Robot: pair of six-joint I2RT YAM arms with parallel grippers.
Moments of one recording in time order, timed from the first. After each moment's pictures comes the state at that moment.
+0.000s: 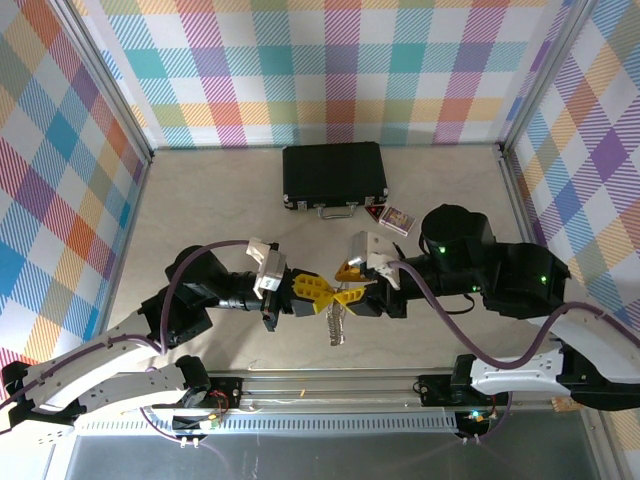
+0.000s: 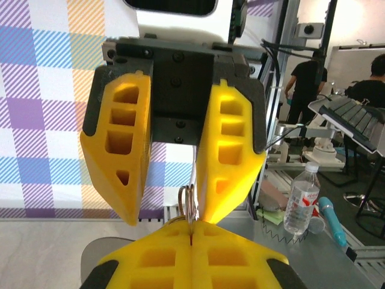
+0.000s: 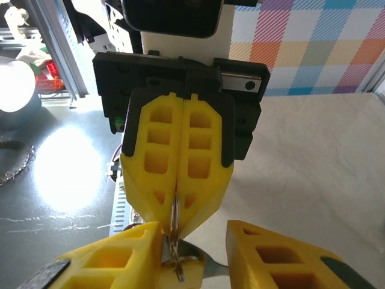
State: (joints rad) left arm -1.03 0.84 0.91 0.11 0.64 -0.17; right arm 1.19 1.08 1.62 -0.98 -0.28 -0.18
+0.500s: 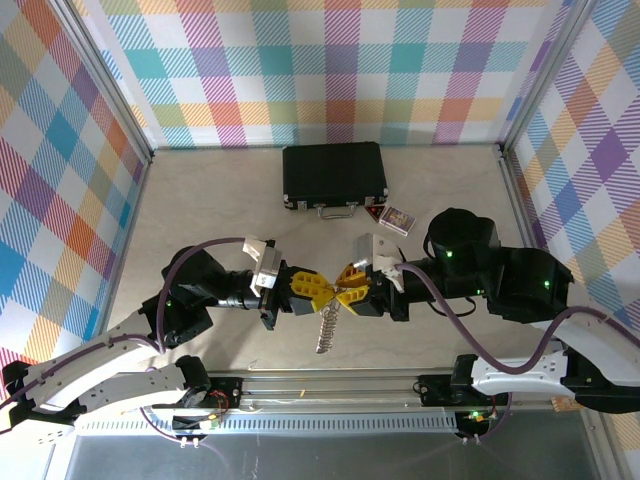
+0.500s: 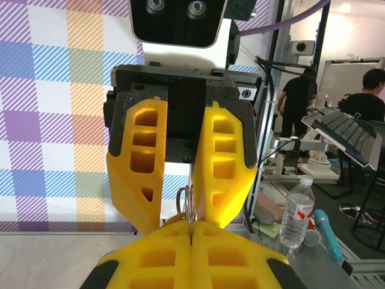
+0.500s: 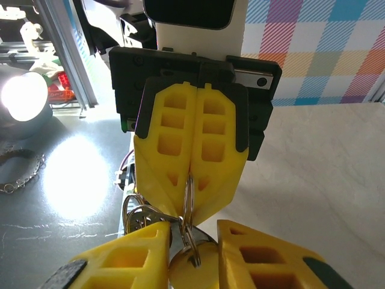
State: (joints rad) left arm -1.03 0.84 0.91 0.16 0.64 -0.21; right arm 1.19 1.05 1.58 -0.93 -0.30 -0.16
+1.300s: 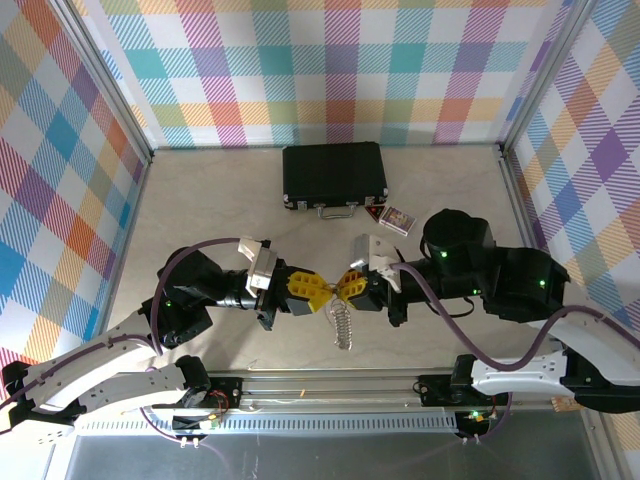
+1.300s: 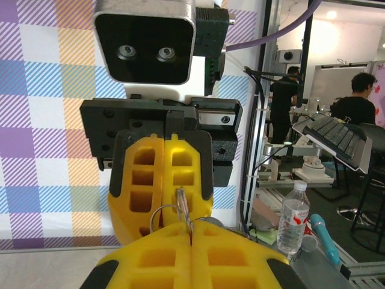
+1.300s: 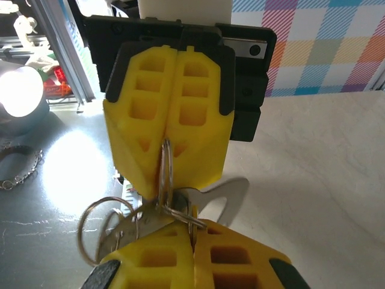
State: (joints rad) left arm -1.03 0.83 0.91 0.21 0.66 -0.22; right arm 1.19 1.06 1.58 -0.95 -0.29 -0.15
